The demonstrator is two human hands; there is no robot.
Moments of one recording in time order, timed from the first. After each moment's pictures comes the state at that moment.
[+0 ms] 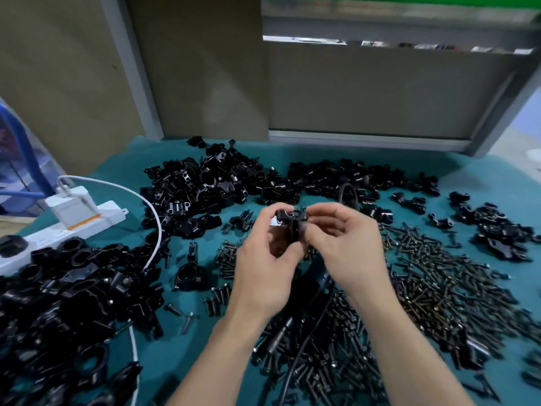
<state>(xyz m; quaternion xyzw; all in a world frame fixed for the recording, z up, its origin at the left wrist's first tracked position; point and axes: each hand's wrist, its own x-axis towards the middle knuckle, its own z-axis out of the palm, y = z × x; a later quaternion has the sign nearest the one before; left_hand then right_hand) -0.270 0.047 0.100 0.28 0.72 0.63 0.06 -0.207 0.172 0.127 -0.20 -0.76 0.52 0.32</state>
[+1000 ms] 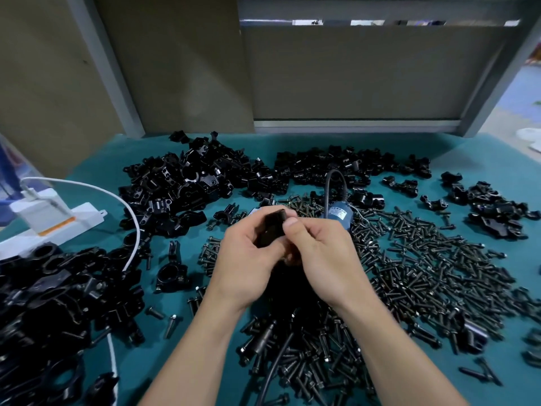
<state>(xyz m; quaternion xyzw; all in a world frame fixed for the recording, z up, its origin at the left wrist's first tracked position) -0.282 0.051 0.096 0.33 0.65 0.68 0.14 -0.199 0.162 0.111 -0.17 -0.81 0.52 0.23</state>
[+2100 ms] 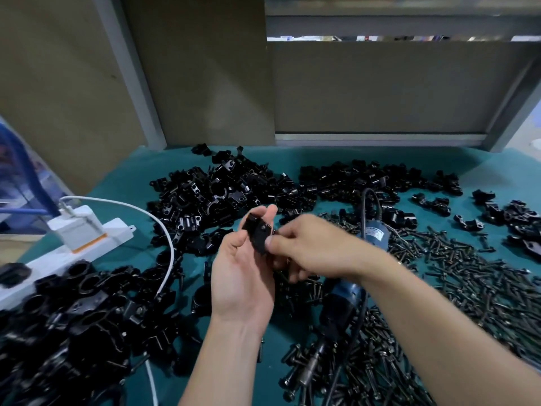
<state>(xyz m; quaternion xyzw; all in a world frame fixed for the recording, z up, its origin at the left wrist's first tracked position) -0.316 0.031 0.100 0.08 0.33 0.89 0.31 -0.278 0.162 0.144 -0.15 -0.88 0.44 -0.06</state>
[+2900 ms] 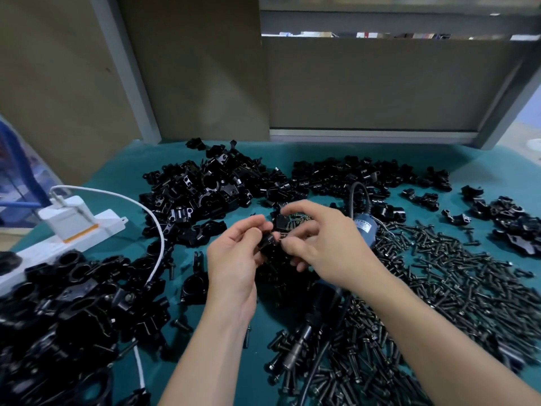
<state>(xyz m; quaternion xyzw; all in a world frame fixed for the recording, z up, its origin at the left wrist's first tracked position) -0.313 0.041 0.095 0.03 0.55 0.82 0.15 -0.242 0.174 0.127 -0.16 -0.87 0.46 0.12</state>
